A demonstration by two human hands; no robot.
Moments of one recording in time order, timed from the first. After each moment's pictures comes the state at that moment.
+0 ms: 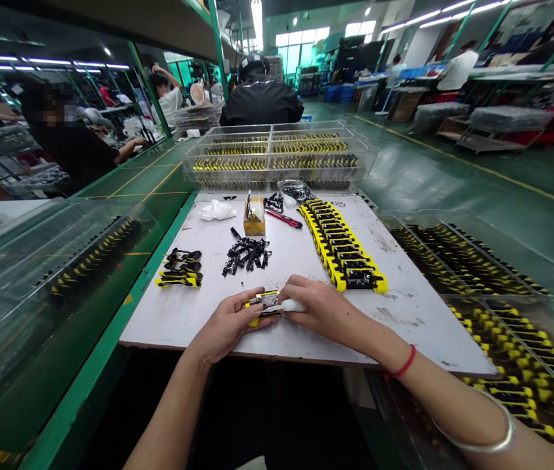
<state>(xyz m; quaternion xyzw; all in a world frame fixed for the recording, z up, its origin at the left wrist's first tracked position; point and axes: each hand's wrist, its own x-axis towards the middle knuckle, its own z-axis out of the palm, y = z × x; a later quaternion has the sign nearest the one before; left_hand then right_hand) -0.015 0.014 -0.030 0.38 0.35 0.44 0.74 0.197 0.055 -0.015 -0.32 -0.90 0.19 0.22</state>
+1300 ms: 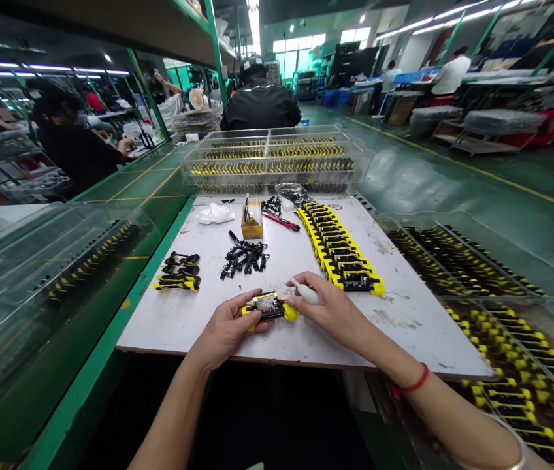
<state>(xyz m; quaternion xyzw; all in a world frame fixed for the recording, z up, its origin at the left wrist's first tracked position) -0.013 0.014 -0.036 0.40 0.39 0.45 0.70 0.205 0.049 -0.019 -0.48 -0.75 0.32 0.32</state>
